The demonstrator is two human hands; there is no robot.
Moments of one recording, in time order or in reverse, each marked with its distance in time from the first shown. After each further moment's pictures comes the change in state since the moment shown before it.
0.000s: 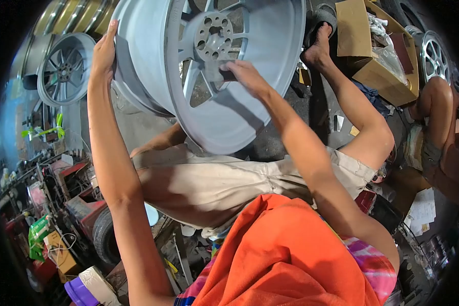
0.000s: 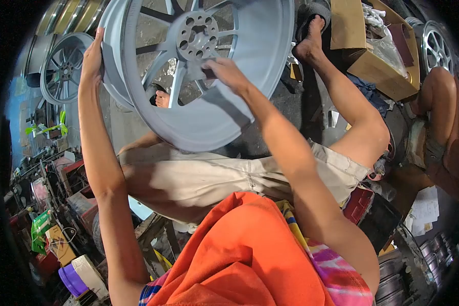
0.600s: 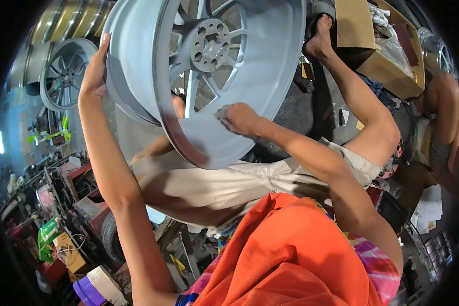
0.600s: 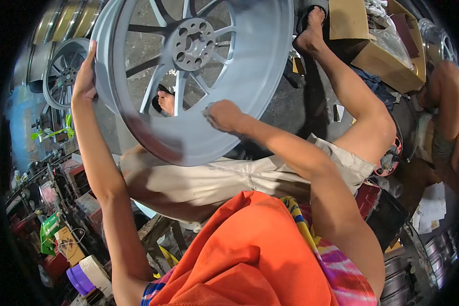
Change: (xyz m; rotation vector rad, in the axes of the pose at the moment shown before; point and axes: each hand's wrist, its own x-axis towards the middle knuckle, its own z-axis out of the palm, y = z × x) left_hand -0.037 0.029 -0.005 -0.125 -0.151 -0.241; right_hand -0.068 0.093 0.009 -1.219 -0.363 -0.483
